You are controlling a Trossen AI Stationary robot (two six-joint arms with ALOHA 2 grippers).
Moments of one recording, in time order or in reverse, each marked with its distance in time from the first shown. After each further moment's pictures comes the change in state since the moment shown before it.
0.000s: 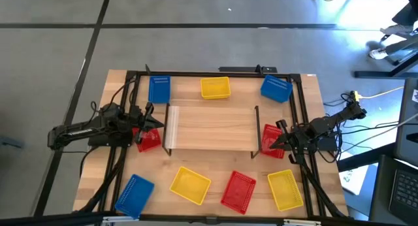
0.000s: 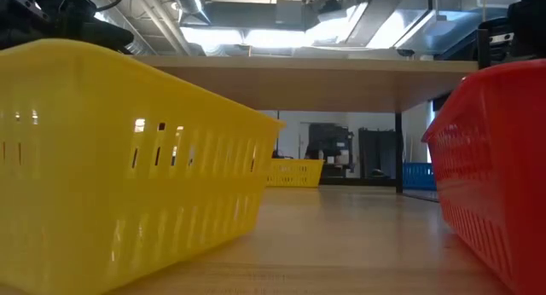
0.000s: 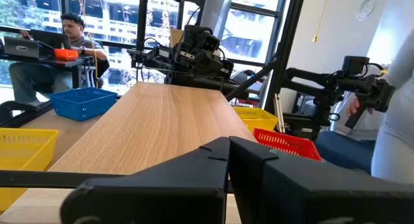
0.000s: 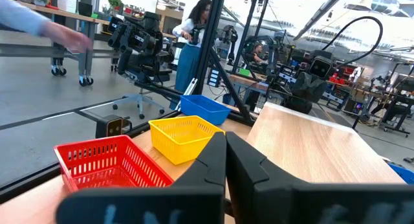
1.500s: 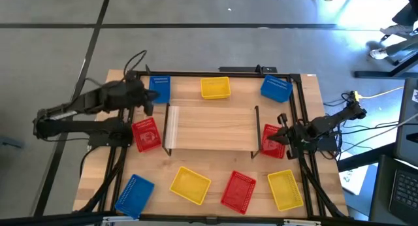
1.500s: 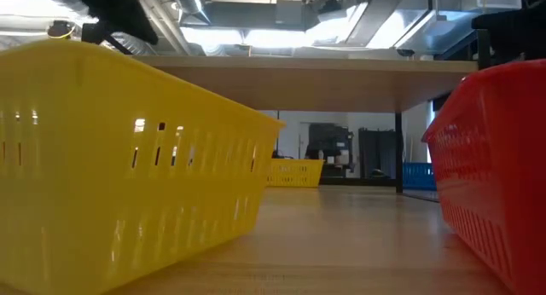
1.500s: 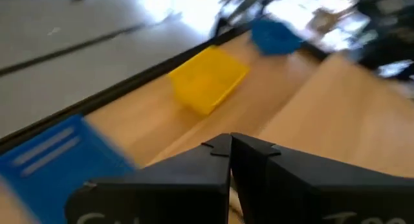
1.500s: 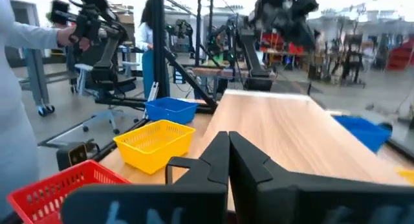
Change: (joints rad) left arm 0.019 0.633 0.817 -0.825 -0.688 -0.201; right arm 0.000 0.000 0.046 -0.053 0.225 0.226
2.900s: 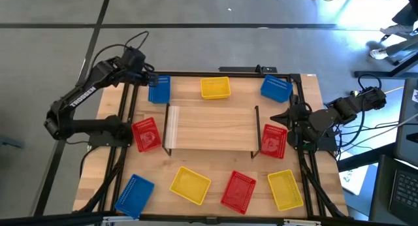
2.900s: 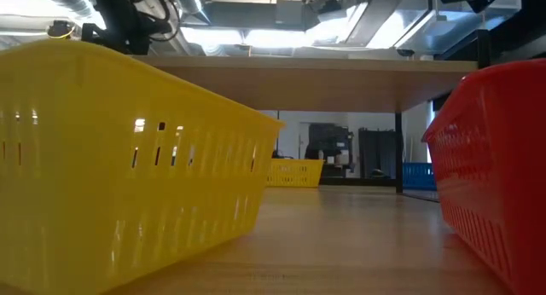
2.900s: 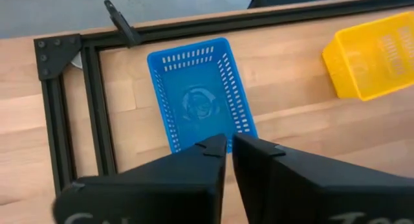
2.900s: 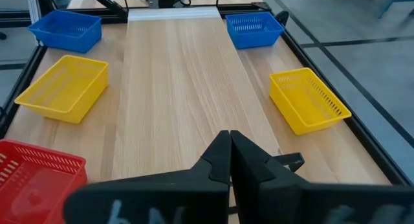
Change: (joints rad) left arm 0.541 0.407 0.315 -0.412 0.144 -0.116; right arm 0.000 0.669 0.861 -0.875 0.297 0.348
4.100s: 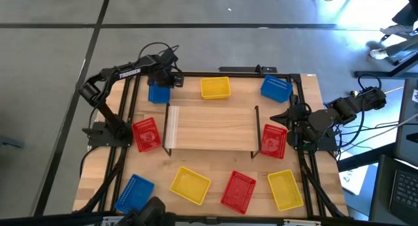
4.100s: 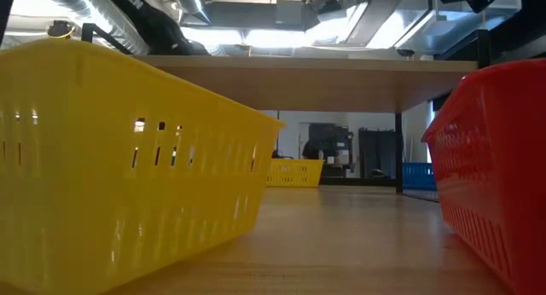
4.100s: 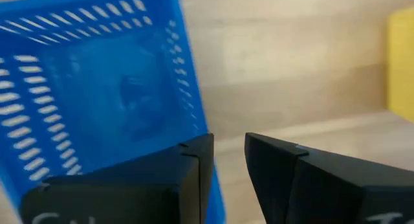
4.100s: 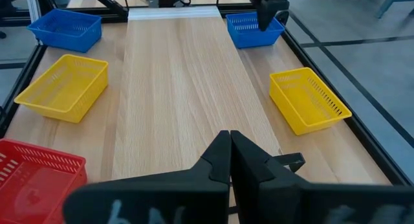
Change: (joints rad) left arm 0.021 0.588 0.000 0.309 0.178 -0.095; right arm 0.000 0.000 0.000 0.001 -0.001 -0.001
